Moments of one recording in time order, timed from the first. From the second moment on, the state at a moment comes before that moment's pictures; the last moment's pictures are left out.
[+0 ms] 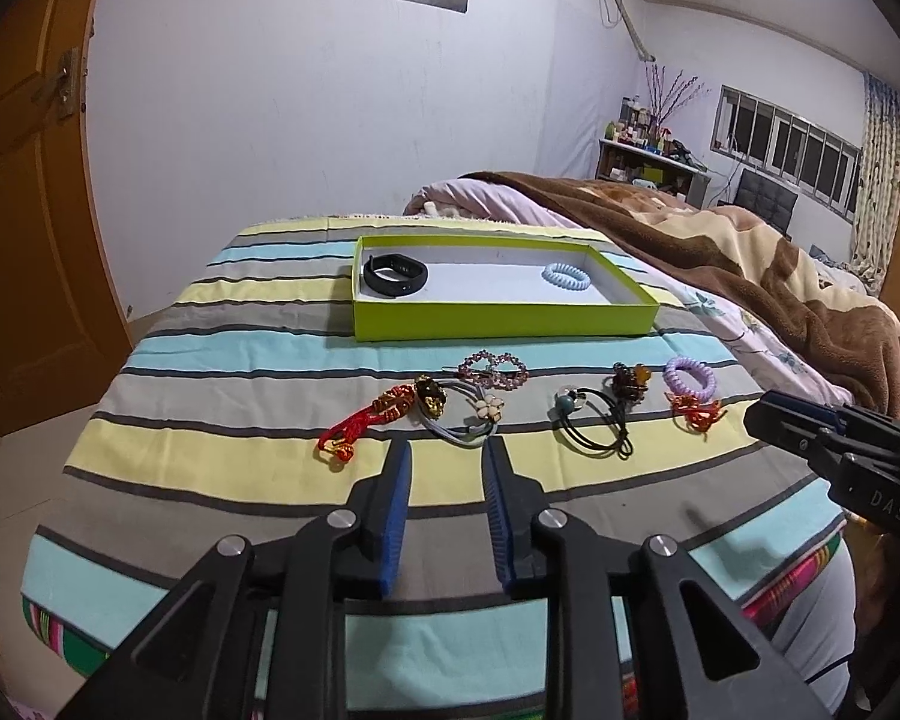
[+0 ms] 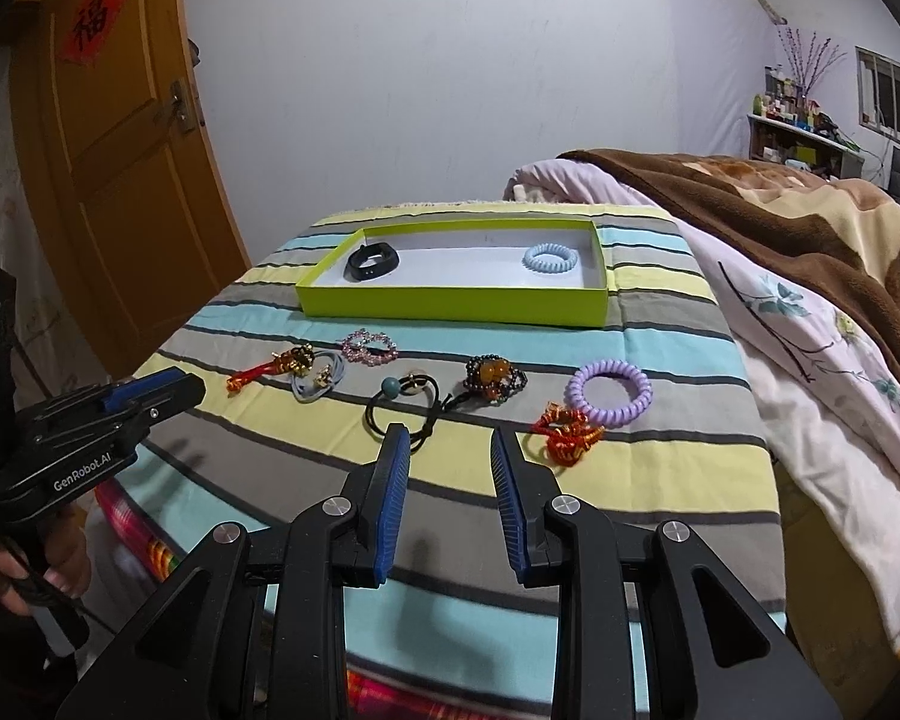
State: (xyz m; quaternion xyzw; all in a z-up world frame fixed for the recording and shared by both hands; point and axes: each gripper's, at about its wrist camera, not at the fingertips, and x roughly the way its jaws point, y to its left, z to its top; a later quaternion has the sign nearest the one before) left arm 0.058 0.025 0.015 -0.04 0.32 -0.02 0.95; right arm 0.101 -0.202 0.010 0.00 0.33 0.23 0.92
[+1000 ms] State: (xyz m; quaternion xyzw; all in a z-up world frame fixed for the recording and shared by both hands) left arm 0.147 0.032 -0.021 -0.07 0.39 -0.05 0.92; right arm 0.204 -0.167 -0.035 -0.04 0.42 0.20 0.88
